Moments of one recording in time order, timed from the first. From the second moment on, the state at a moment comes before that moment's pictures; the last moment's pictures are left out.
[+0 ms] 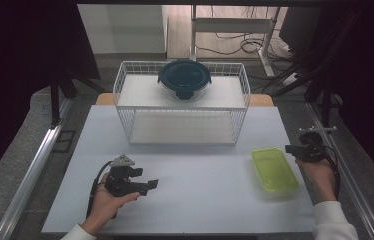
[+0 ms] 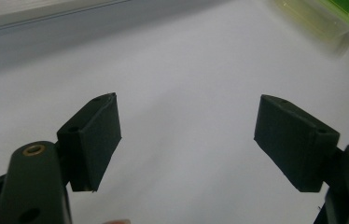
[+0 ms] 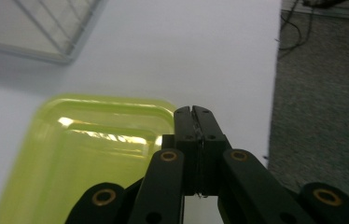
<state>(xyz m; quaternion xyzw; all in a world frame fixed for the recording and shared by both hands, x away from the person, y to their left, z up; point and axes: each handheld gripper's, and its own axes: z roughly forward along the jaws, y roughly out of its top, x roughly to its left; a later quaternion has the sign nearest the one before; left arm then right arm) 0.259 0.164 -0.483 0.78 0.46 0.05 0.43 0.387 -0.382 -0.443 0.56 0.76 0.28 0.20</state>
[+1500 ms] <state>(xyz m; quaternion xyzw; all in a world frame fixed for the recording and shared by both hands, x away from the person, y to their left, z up) 0.260 0.164 -0.485 0.78 0.46 0.03 0.43 0.390 -0.286 -0.475 0.36 0.90 0.22 0.11</state>
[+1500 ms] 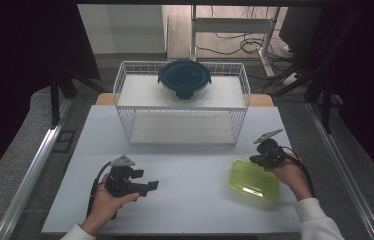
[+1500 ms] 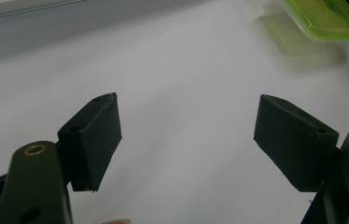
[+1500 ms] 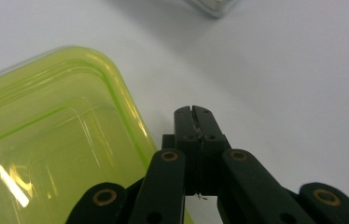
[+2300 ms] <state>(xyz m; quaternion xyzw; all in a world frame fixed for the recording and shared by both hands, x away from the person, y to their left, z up) 0.261 0.167 -0.484 0.78 0.46 0.03 0.43 0.334 -0.350 -0.453 0.50 0.81 0.21 0.21</state>
